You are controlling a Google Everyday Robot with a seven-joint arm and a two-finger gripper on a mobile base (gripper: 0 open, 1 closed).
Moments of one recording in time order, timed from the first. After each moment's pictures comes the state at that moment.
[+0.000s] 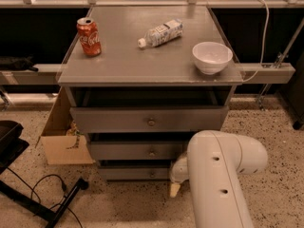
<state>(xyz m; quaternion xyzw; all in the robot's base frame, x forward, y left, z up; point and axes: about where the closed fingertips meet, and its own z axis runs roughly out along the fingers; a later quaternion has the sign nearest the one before) 0.619 -0.114 0.167 -0.67 0.73 -0.03 0.13</state>
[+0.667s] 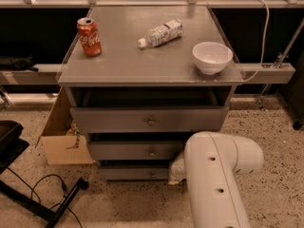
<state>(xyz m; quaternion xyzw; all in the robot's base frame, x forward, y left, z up) 0.627 -0.113 0.157 -0.67 0.73 -0.03 0.13</state>
